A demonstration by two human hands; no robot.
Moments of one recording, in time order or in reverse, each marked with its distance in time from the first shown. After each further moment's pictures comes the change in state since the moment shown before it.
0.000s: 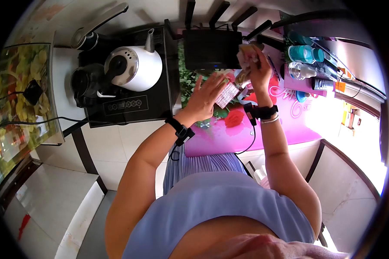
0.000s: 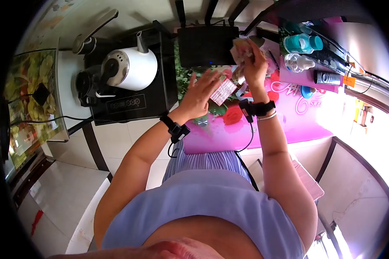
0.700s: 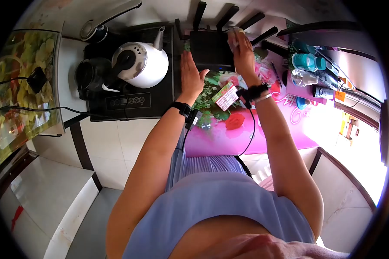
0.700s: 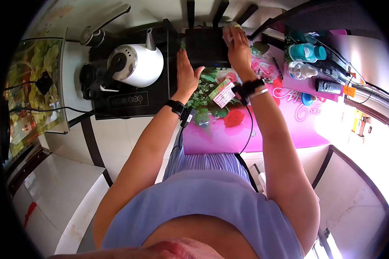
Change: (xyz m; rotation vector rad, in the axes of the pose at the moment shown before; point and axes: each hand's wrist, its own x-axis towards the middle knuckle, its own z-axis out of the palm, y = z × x) left_hand 0.028 -0.069 0.026 -0.130 0.611 -0.508; right_hand 0.035 0.002 0.073 -0.160 -0.092 -0.390
